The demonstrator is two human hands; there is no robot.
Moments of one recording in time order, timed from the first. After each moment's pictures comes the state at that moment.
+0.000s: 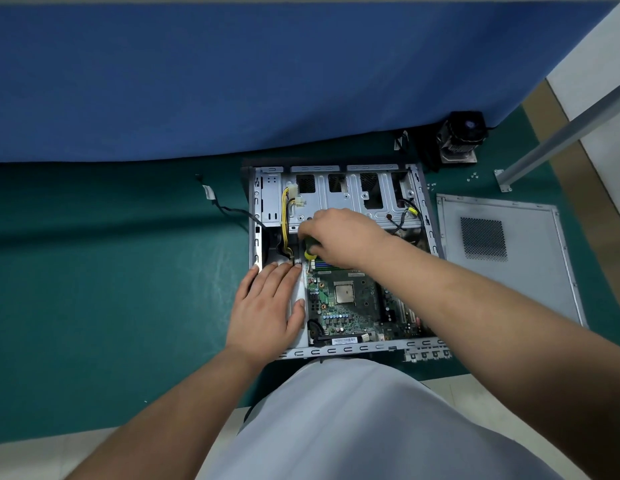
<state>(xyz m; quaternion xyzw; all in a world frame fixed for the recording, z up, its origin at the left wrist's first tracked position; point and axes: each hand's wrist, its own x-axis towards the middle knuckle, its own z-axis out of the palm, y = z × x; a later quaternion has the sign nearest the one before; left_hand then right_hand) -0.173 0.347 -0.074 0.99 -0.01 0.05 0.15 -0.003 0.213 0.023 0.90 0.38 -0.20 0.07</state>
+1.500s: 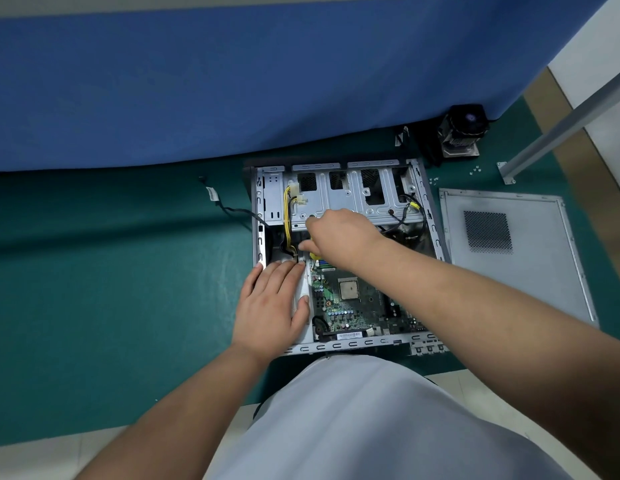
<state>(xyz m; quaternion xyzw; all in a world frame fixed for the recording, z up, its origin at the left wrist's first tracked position) -0.173 0.347 -0.073 0.98 -0.01 0.06 0.16 -0.013 0.218 0.021 0.92 0.37 -0.16 0.04</state>
